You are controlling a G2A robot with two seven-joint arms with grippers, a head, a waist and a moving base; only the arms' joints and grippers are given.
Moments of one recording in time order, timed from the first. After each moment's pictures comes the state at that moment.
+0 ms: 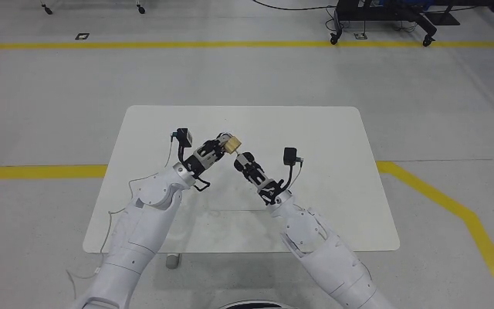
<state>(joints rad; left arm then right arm) 1.16 -1.28 -1.17 -1.25 -0.39 -0.28 -0.63 -1.43 -1.40 0.99 -1.57 -0.13 -0.19 0.03</state>
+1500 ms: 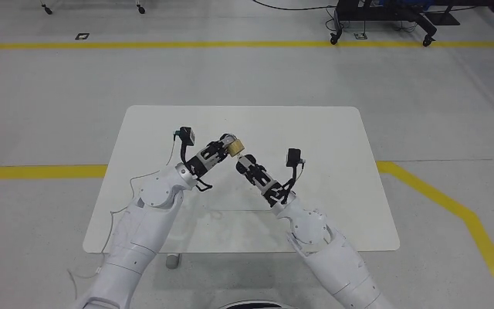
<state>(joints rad) 1.17 -1.28 -1.16 -1.25 -0.35 -0.36 -0.64 -1.46 -1.39 1.06 -1.57 0.02 -0.26 0.17</state>
